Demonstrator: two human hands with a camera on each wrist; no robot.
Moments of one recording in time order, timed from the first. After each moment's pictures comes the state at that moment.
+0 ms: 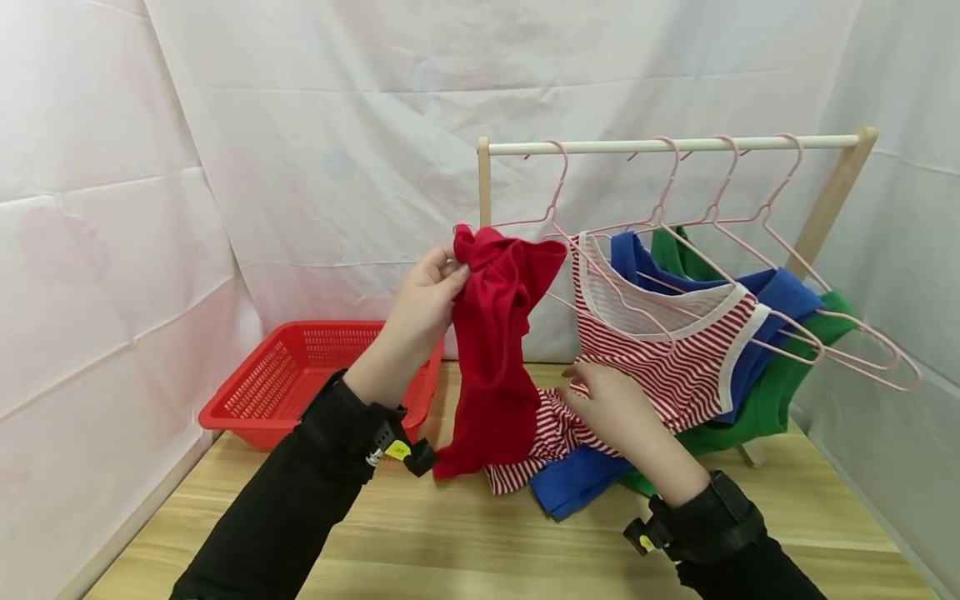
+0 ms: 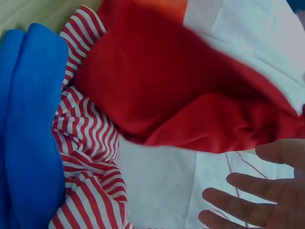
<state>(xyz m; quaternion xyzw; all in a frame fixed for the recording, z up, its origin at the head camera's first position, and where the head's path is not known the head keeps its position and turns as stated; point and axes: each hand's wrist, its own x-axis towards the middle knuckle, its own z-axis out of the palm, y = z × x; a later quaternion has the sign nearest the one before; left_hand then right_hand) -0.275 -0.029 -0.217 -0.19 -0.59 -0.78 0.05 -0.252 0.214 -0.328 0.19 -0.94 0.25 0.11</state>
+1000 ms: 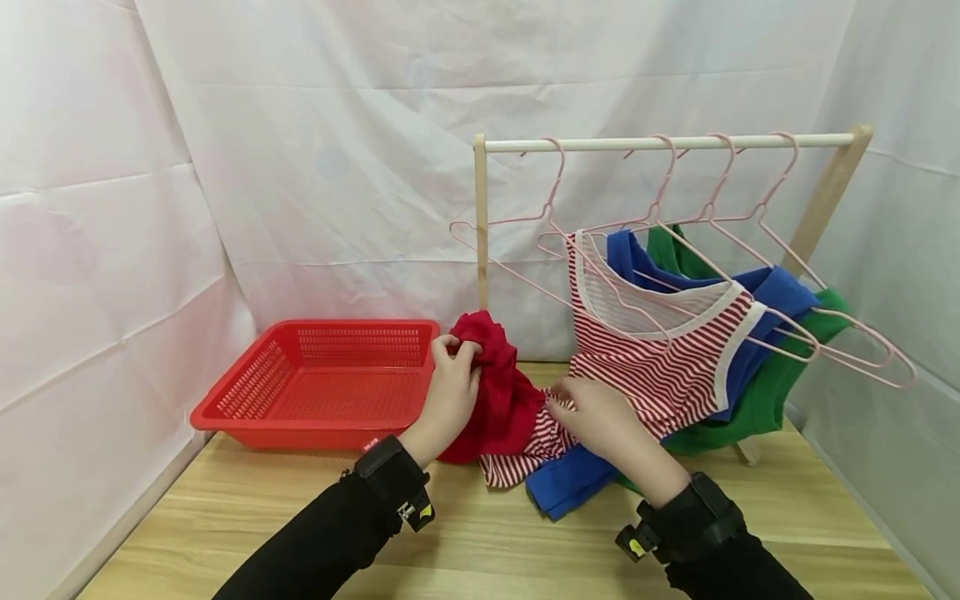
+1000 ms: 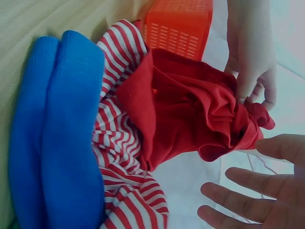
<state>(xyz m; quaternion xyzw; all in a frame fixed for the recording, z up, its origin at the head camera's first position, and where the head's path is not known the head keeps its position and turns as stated) -0.304 -0.022 -0.380 -0.17 -0.89 -0.32 0.29 -0.261 0.205 -0.353 0.18 -0.96 0.22 0.07</state>
